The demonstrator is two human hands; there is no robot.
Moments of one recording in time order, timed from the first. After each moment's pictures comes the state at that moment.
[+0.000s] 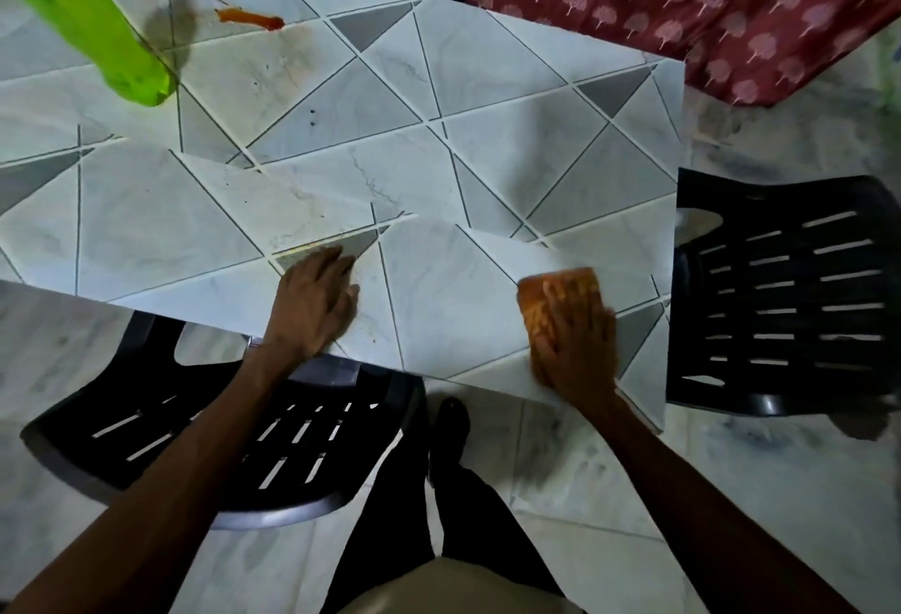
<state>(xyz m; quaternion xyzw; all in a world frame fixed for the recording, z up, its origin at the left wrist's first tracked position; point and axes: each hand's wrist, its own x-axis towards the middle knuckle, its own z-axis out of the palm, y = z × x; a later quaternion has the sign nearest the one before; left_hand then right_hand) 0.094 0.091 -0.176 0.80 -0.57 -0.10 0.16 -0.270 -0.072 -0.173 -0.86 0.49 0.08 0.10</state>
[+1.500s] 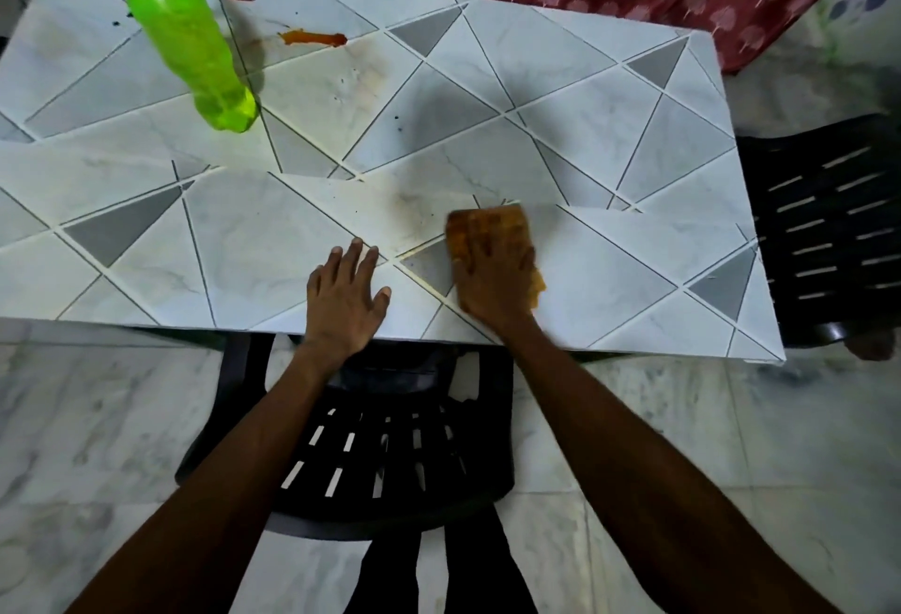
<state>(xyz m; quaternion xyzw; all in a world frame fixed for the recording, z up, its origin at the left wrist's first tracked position) 0.221 0.158 -0.191 0.81 -0.57 -0.12 0.08 0.028 0.031 -0.173 -0.80 0.57 0.05 0.17</state>
